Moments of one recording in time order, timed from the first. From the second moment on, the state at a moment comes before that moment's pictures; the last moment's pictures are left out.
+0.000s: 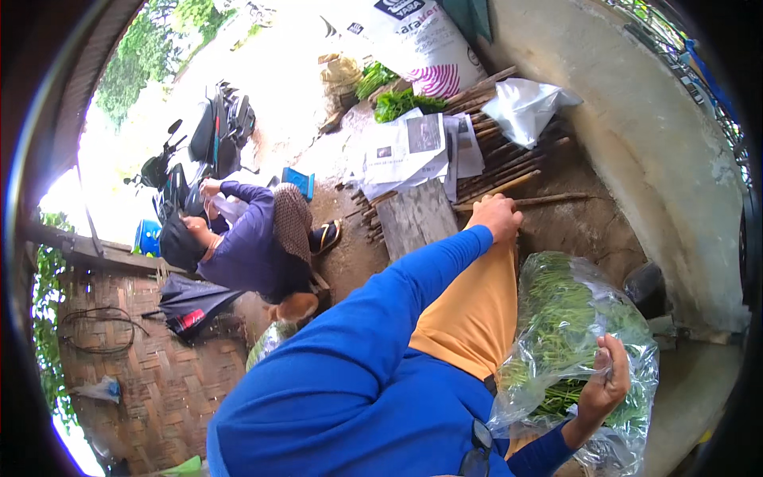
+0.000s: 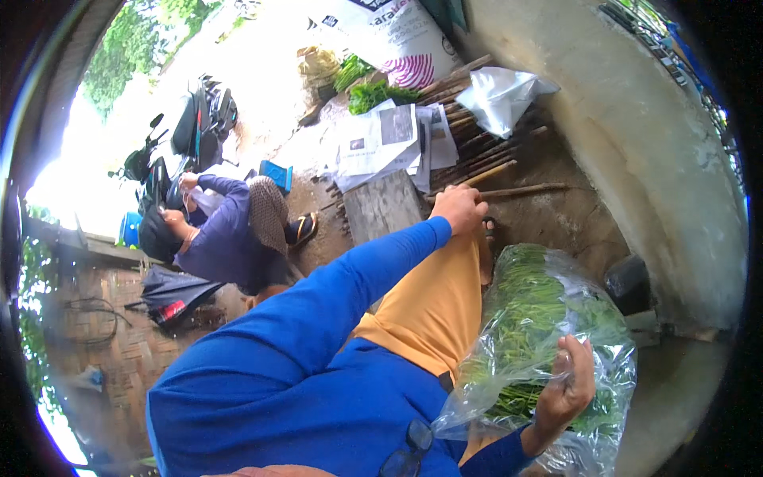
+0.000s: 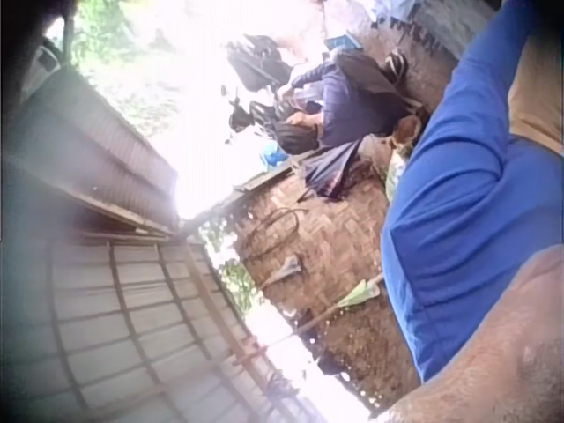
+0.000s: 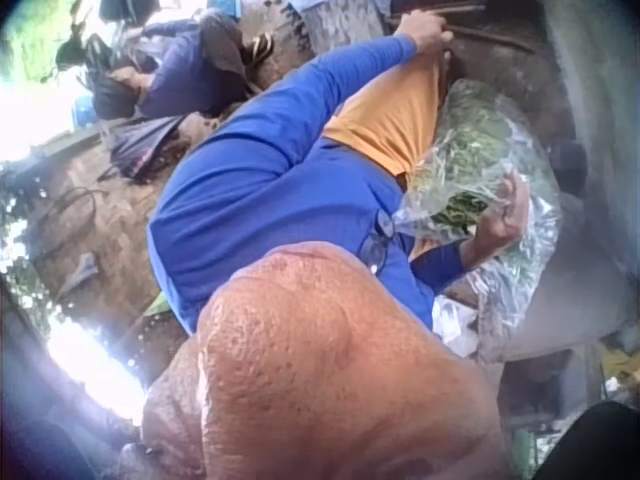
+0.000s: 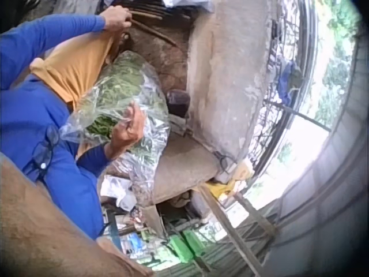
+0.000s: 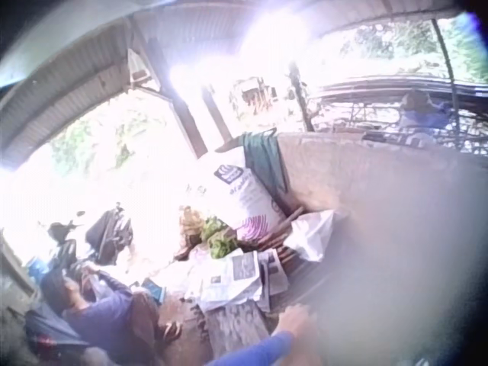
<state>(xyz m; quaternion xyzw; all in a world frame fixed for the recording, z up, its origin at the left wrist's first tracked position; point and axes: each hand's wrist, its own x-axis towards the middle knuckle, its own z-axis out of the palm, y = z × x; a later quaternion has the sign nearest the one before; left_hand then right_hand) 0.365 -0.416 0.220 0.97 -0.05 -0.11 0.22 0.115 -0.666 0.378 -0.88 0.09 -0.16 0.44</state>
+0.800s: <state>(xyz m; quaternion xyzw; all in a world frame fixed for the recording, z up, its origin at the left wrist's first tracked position) 0.368 -0.416 0.219 0.96 -0.05 -0.15 0.22 0.113 -0.671 0.369 -0.88 0.09 -0.14 0.44</state>
